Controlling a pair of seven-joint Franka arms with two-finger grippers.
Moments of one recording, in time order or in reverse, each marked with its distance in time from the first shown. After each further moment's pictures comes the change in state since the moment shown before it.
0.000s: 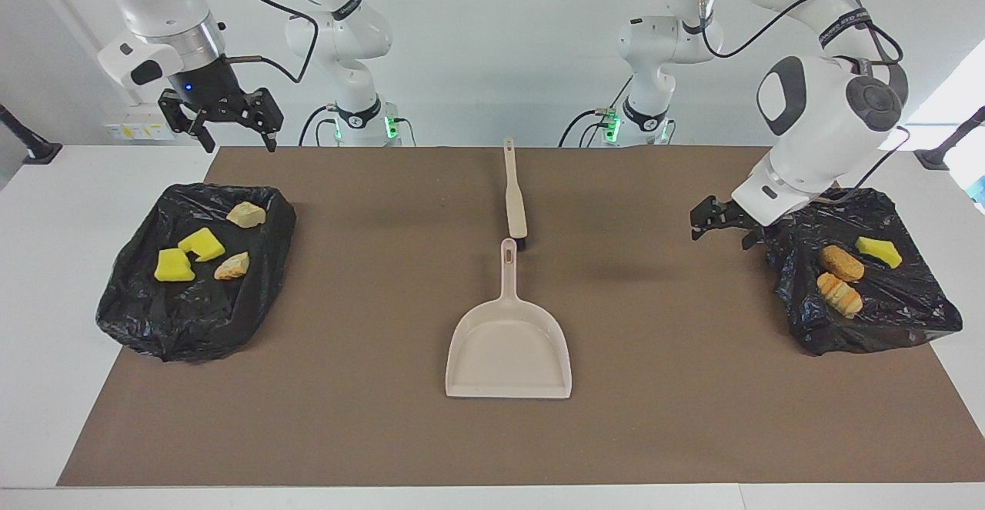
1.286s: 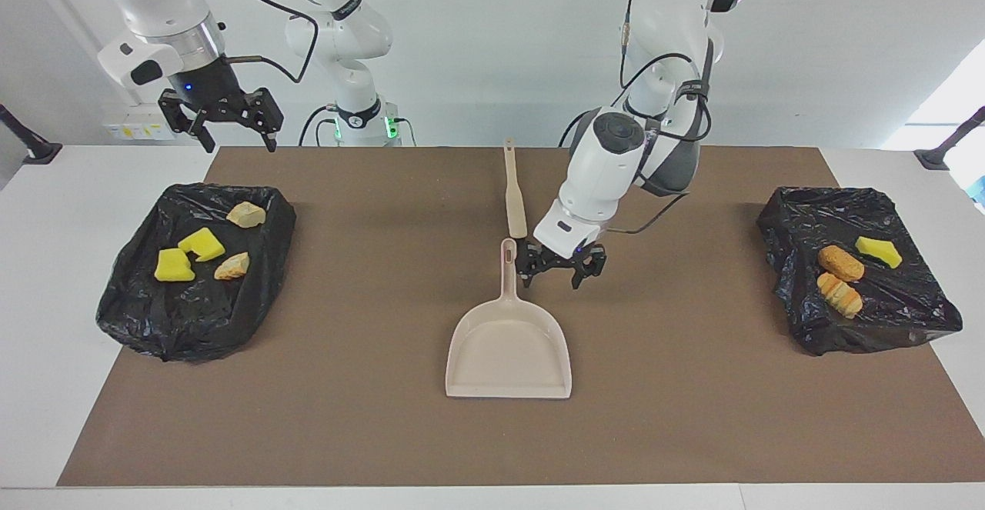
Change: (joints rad) left arm -0.443 0.239 -0.010 0.091 -0.001 0.432 -0.659; right arm 0.000 0.000 0.000 0.000 0.000 0.000 0.000
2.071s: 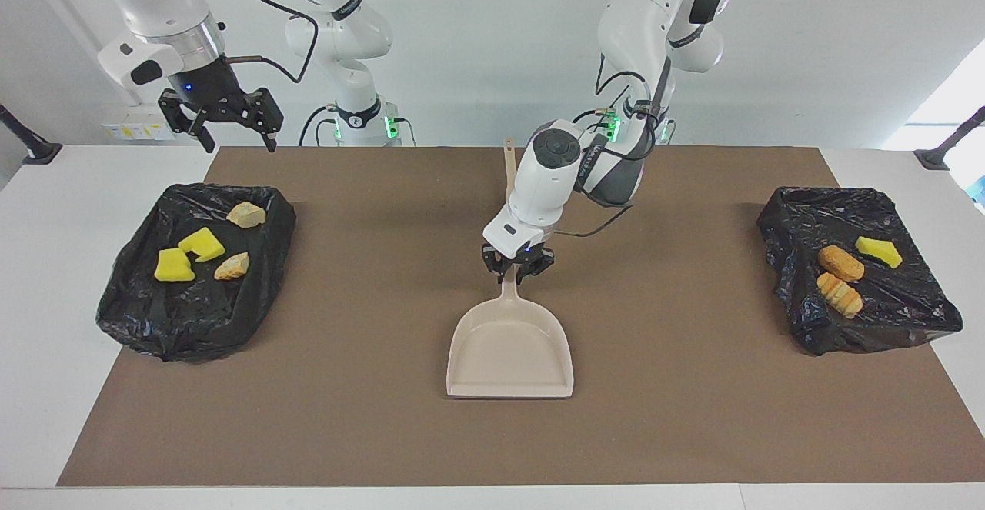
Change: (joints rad) left arm -0.122 0.090 -0.018 -0.019 0.000 0.071 -0.021; right arm 0.000 0.000 0.000 0.000 0.000 0.000 0.000
